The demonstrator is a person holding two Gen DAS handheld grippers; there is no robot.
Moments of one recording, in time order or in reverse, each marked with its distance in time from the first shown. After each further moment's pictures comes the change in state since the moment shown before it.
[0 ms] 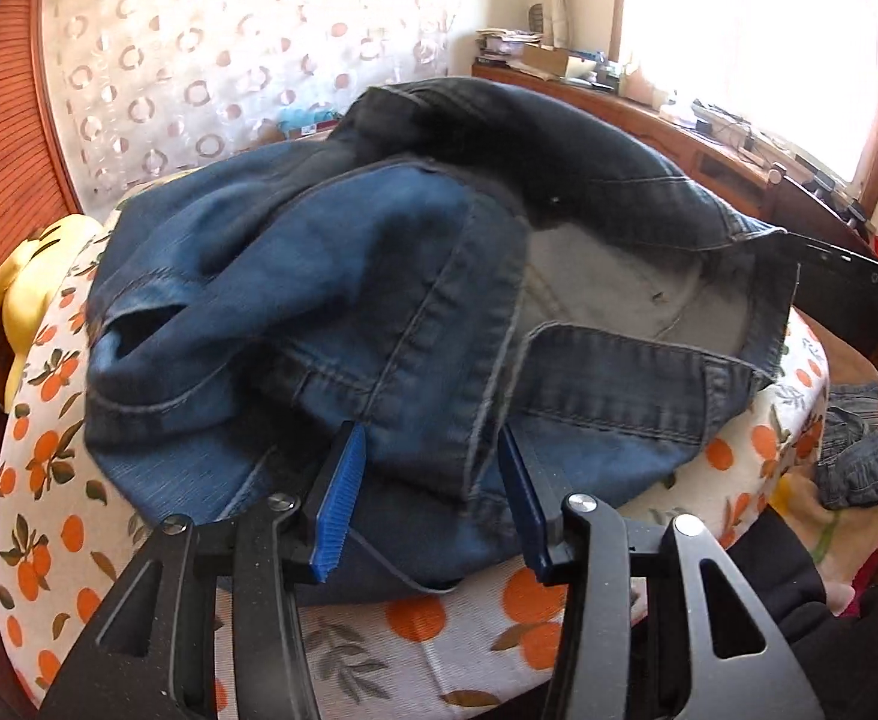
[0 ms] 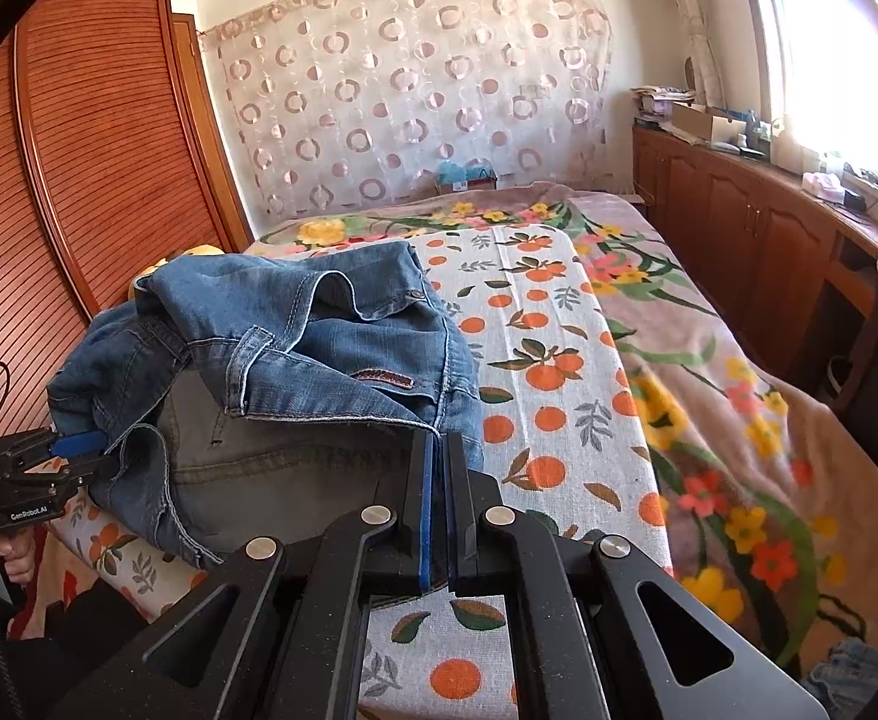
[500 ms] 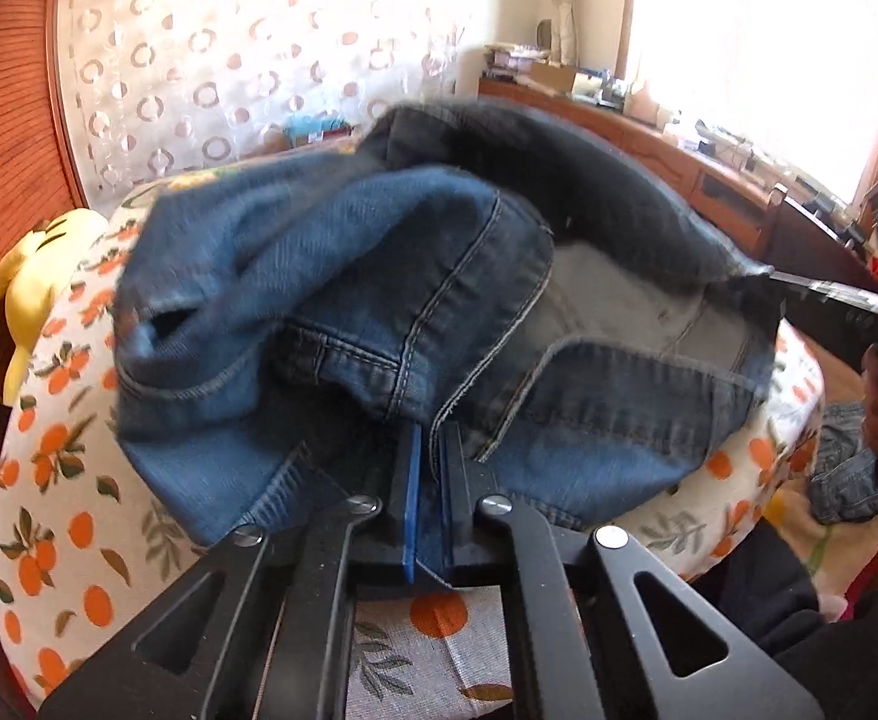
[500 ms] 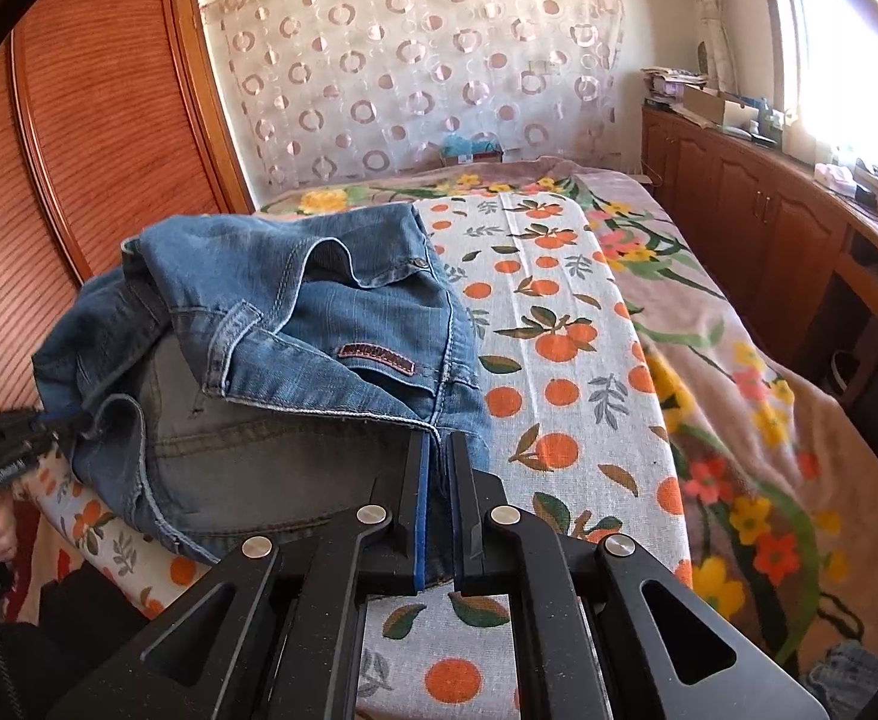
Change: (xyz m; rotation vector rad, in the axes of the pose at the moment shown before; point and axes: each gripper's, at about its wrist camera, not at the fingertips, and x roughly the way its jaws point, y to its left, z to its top) left arm -0.017 0.008 0.006 -0.024 -0.043 -0.013; right arm 0.016 0.002 -0.002 -0.030 0.070 0.000
